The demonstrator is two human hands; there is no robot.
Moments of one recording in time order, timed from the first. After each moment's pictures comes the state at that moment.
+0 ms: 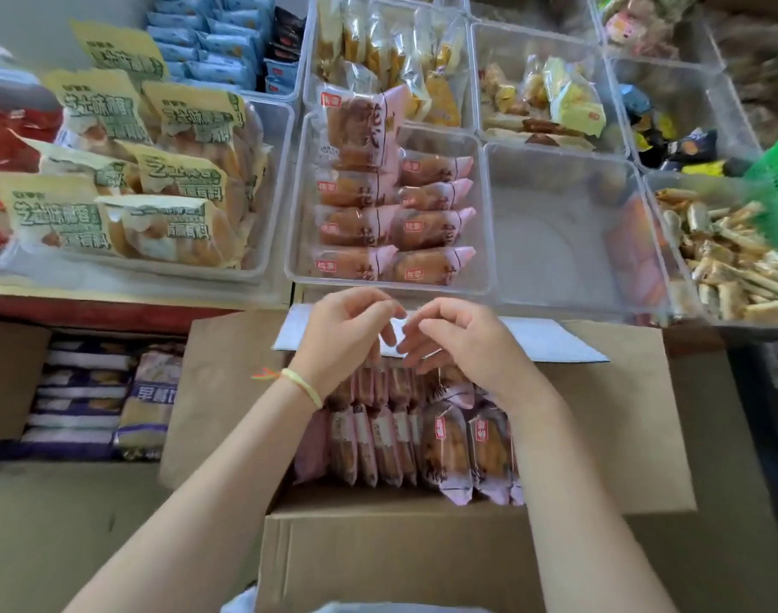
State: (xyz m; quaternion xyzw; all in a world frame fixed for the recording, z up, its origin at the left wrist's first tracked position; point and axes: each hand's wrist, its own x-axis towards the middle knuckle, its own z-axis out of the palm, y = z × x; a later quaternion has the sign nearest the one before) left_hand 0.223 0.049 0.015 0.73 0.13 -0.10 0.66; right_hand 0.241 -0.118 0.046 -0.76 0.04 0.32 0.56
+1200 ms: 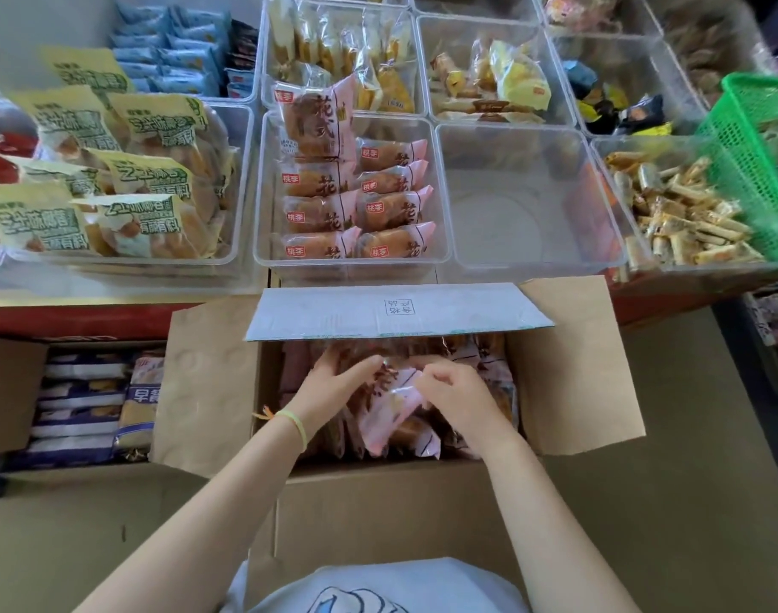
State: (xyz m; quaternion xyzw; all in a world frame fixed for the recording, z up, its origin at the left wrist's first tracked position) left_hand 0.144 0.019 -0.057 0.75 0.19 -0.22 0.60; right_hand 0.142 -0.178 -0.026 -0.78 0.09 0.28 0.55
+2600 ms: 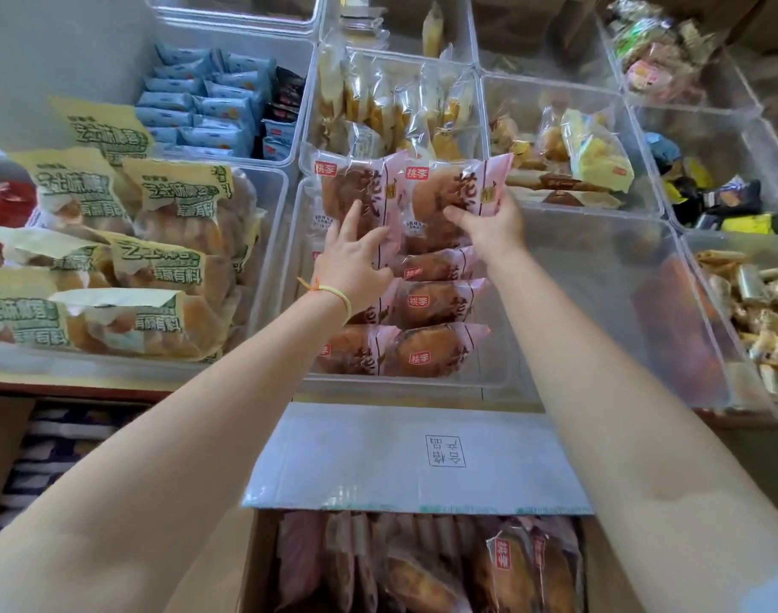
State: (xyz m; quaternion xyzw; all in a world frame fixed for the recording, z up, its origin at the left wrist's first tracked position) left_hand 0.434 0.071 -0.048 0.96 0.06 -0.09 0.27; right_hand 0.519 -0.116 -0.037 -0.84 0.14 0.05 0.53
